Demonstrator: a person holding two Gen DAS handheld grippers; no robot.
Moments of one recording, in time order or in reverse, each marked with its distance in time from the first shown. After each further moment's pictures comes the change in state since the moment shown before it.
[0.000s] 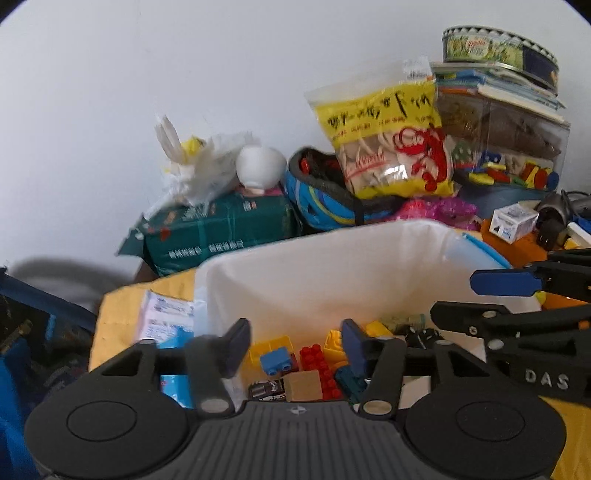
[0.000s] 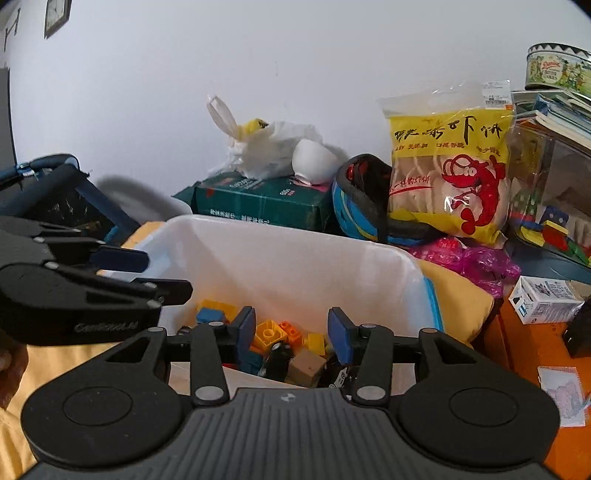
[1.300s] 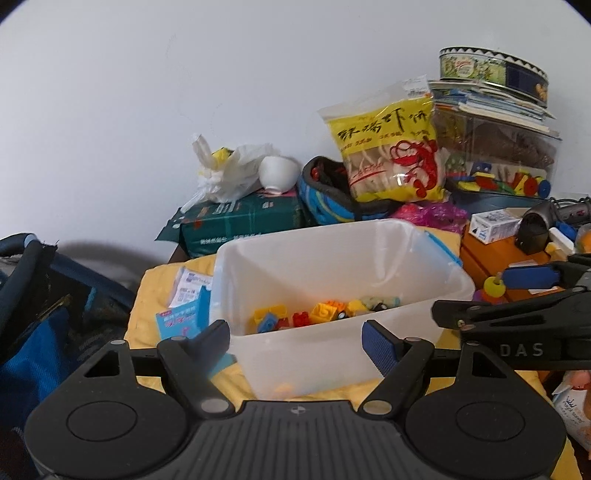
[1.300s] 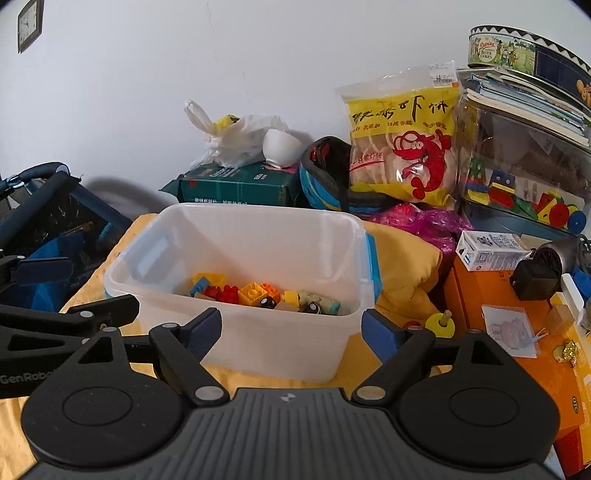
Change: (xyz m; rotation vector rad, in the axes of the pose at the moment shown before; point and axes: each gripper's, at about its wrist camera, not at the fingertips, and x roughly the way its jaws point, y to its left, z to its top) left arm -0.087 -0.043 -0.013 -0.059 0.022 0.105; right arm -0.067 -0.016 -0.007 0.080 0.071 -0.059
